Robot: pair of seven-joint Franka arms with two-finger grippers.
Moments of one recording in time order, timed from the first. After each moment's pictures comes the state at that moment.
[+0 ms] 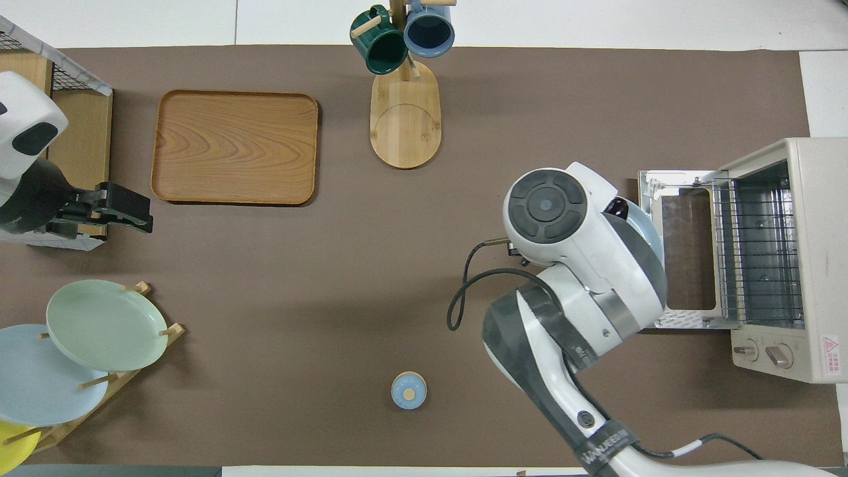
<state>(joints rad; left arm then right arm) -0.03 -0.01 -0.12 -1.60 -0.04 1.48 -0.14 0.49 0.11 -0.06 -1.95 -0.27 1.91 0.49</state>
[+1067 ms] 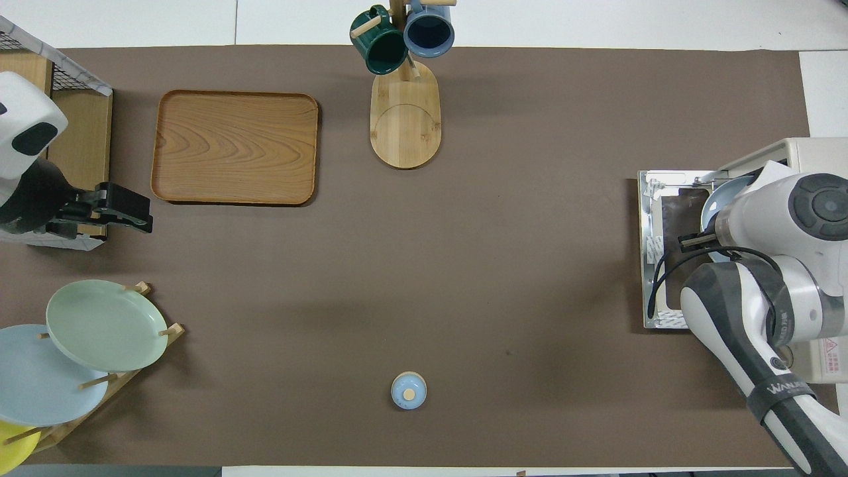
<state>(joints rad) -0.03 -0.01 -0.12 -1.60 -0.04 1.48 -0.14 0.00 0.02 -0.06 -2.23 -0.30 2.26 -0.05</state>
